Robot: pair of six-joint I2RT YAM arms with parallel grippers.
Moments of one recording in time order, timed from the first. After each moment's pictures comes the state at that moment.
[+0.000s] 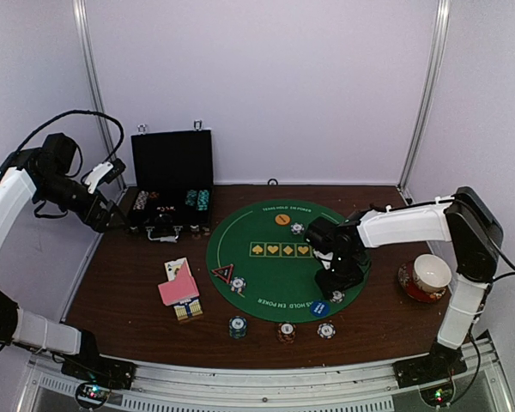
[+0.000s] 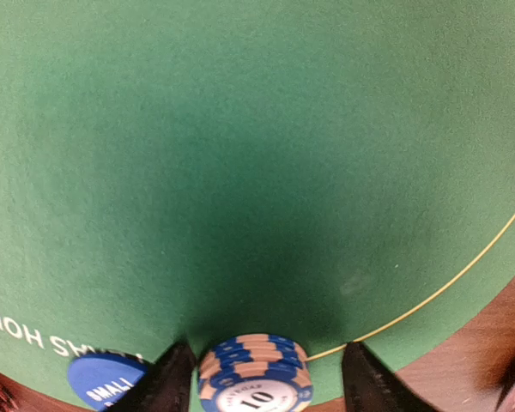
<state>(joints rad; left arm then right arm) 0.01 1.25 1.40 -1.24 0.49 0.56 0.77 1.82 1.16 -0.84 0.11 0.40</state>
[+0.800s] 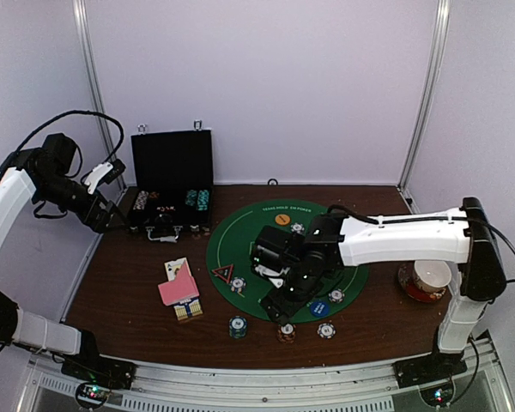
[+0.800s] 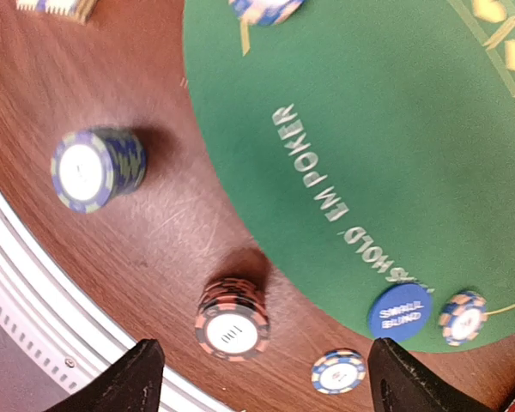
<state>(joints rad) 0.01 1.24 1.40 -1.24 0.49 0.56 1.15 1.79 1.46 -0.98 0.08 0.37</state>
